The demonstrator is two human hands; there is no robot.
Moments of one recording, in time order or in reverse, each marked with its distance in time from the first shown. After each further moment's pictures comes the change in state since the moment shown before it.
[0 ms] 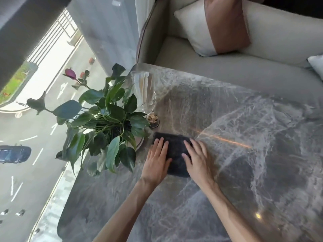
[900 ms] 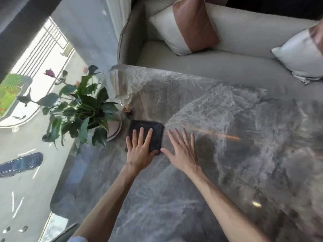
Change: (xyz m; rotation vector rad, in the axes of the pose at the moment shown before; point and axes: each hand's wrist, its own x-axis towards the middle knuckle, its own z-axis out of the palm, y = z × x) left_hand -0.027 0.079 -0.015 0.226 -0.187 -0.170; right_hand -0.060 0.027 -0.072 -0.068 -0.153 -0.023
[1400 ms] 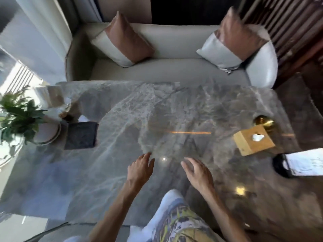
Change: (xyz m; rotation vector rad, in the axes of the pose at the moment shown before) left_hand -0.169 0.346 0.030 -0.074 -0.119 0.021; right_hand -0.317 0.265 -0.130 0.382 0.160 0.447
